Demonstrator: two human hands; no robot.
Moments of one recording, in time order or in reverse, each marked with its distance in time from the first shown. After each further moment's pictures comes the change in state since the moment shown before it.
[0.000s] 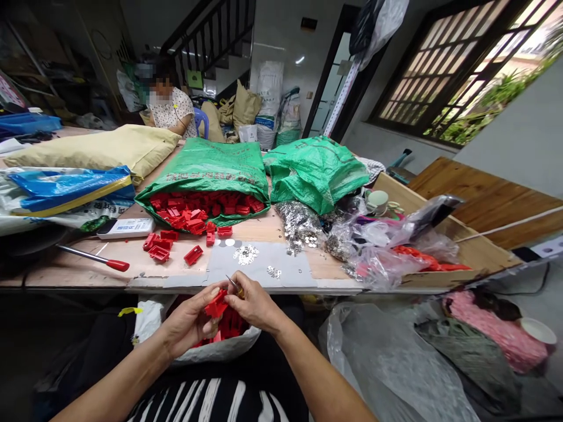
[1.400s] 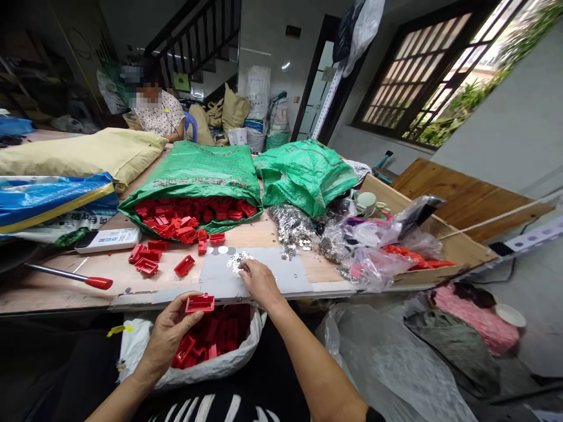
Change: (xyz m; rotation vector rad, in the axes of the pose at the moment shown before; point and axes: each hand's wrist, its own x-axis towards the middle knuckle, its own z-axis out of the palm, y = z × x) left_hand 0.008 -0.010 -0.037 0.420 0.276 0.517; right_hand 0.041 0.028 -0.030 -0.445 0.339 0.120
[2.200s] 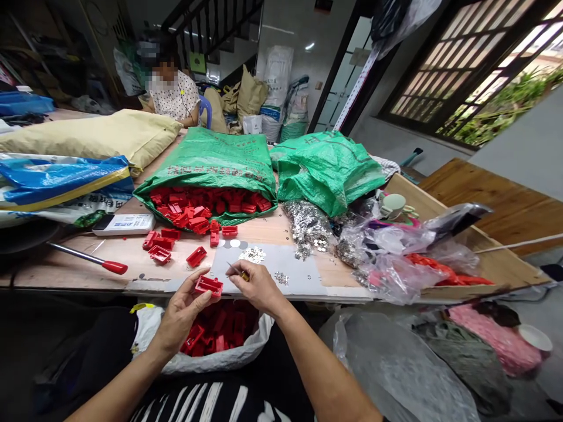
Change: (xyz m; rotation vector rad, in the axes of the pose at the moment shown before) left_hand 0.011 0.014 0.003 -0.172 -0.001 -0.042; right_hand -0.002 -0.036 0.002 0.277 -0.221 -0.168
